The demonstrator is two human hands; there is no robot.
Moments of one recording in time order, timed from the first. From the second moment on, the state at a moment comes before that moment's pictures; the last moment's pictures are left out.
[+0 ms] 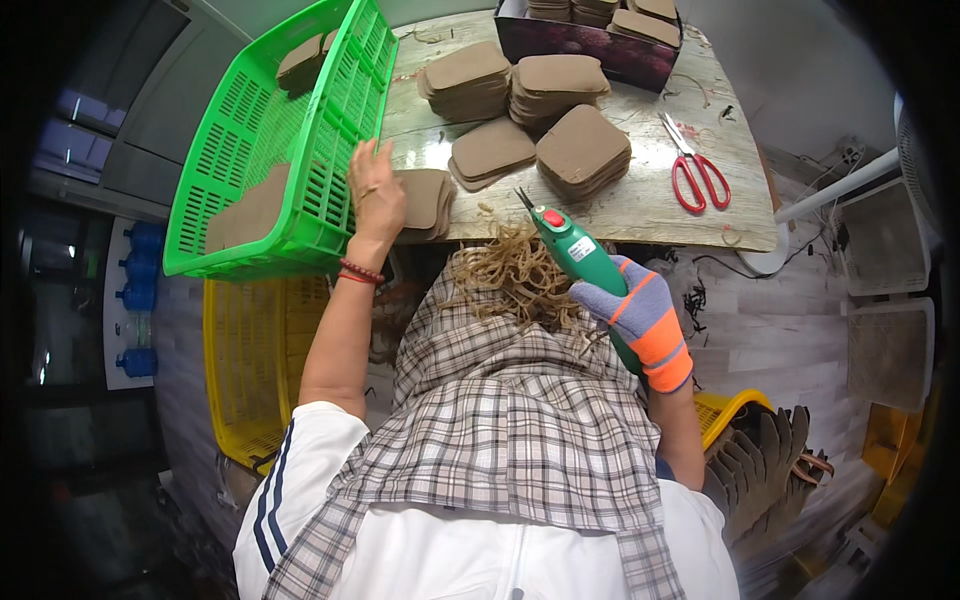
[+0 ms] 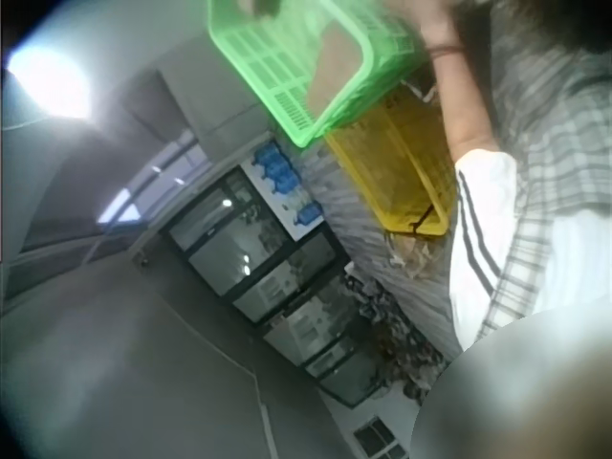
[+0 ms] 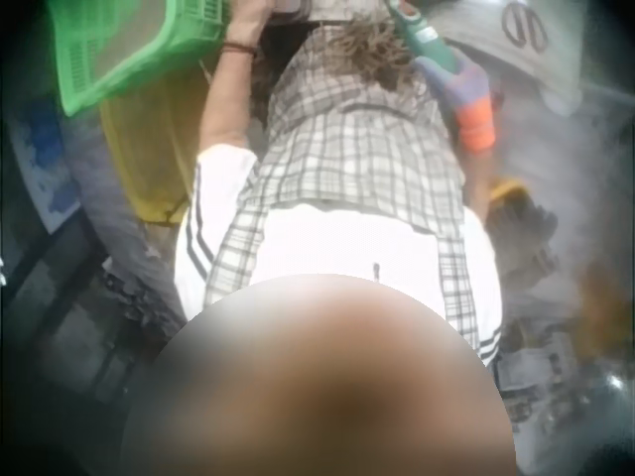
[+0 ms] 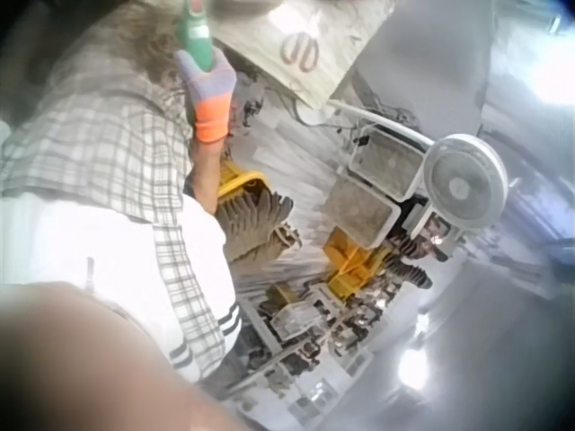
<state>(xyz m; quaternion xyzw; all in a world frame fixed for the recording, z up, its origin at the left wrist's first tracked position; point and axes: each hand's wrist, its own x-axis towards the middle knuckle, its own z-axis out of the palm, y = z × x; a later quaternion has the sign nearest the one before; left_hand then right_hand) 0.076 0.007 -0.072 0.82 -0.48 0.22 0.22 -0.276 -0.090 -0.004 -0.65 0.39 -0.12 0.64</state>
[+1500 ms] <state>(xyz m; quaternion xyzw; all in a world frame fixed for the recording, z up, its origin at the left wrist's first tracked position) -0.056 -0.067 -0.026 0.16 0.00 -0.44 0.89 -0.273 -0.089 0.006 -0.61 0.40 -0.23 0.64</state>
